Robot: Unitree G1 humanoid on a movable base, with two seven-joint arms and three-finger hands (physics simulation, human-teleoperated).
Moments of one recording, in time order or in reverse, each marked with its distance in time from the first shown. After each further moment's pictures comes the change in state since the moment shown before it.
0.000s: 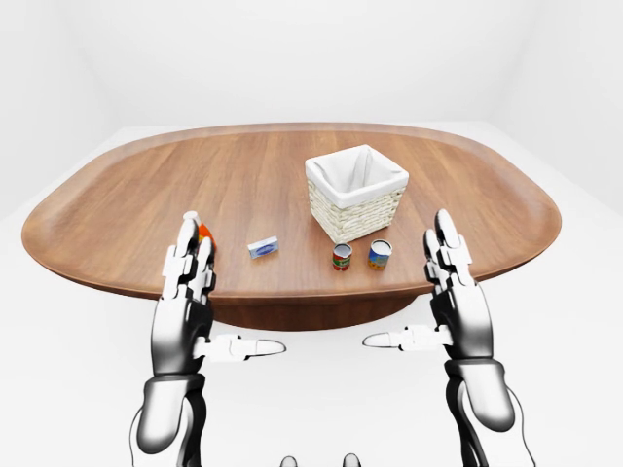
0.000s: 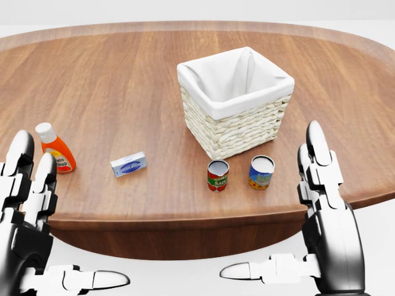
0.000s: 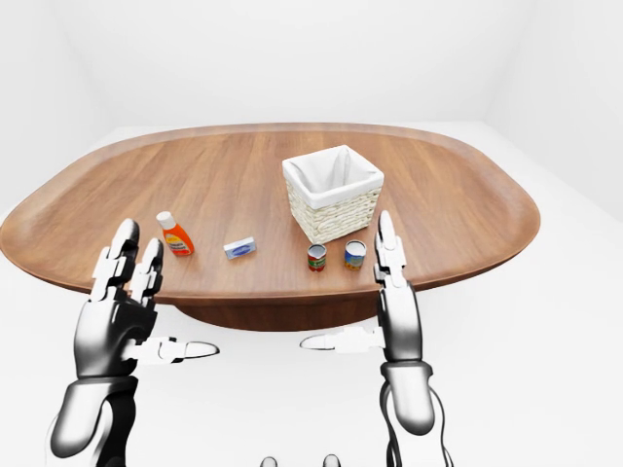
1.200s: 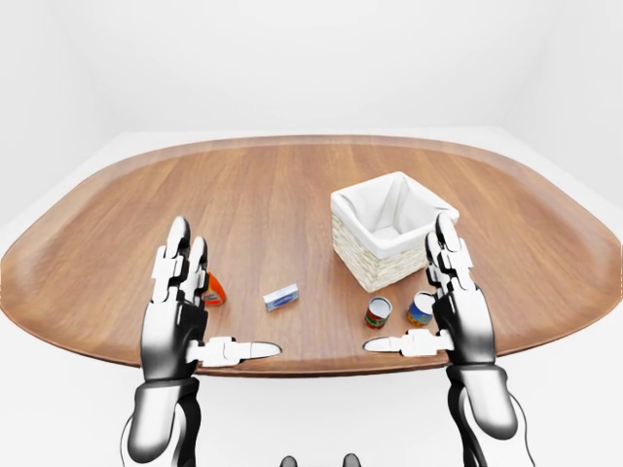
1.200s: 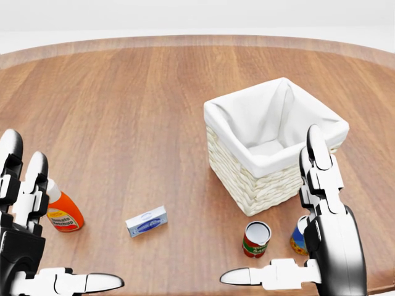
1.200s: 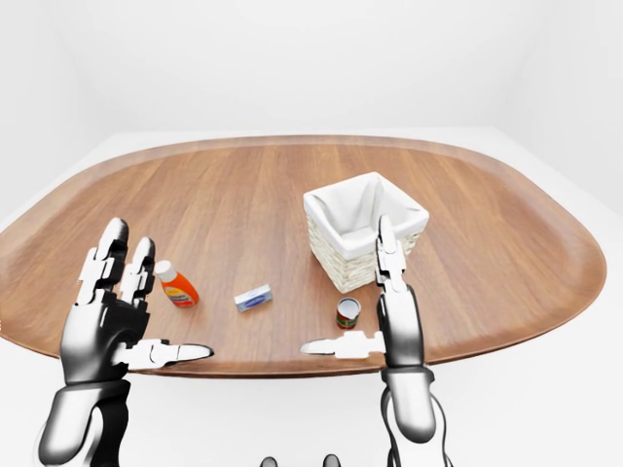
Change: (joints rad) left arm 0.019 -0.007 0.021 -0.038 -0.011 0.000 -0.008; right arm 0.030 -0.004 0.012 -0.022 -0.031 0.000 -0.006
